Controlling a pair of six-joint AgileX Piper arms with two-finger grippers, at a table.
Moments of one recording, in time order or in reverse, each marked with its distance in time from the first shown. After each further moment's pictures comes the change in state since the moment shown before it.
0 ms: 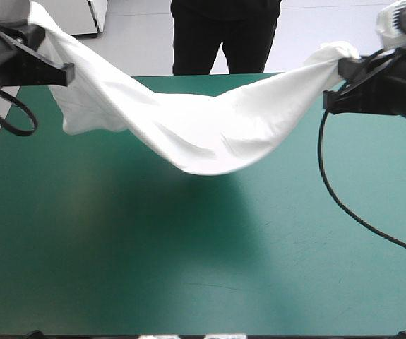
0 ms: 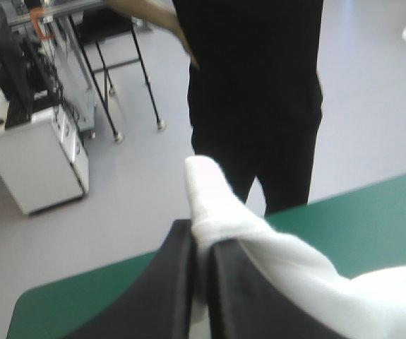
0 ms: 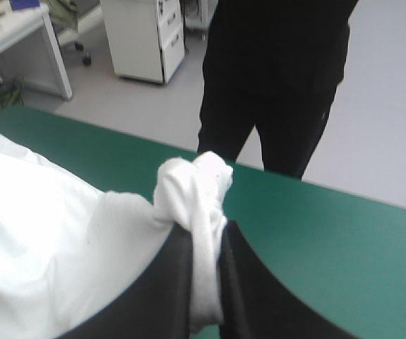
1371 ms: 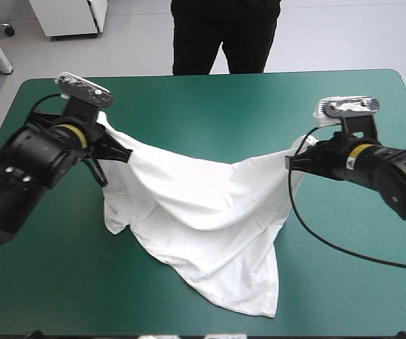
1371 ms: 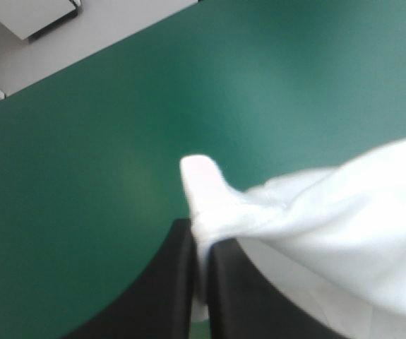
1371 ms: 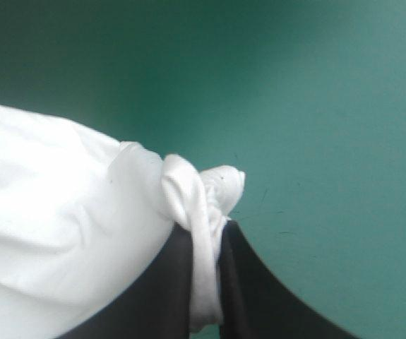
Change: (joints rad) left arm 0.000 -0.045 0.810 0.121 -0.144 -0.145; right arm 0.000 -0.112 0.824 -0.049 -0.281 0.250
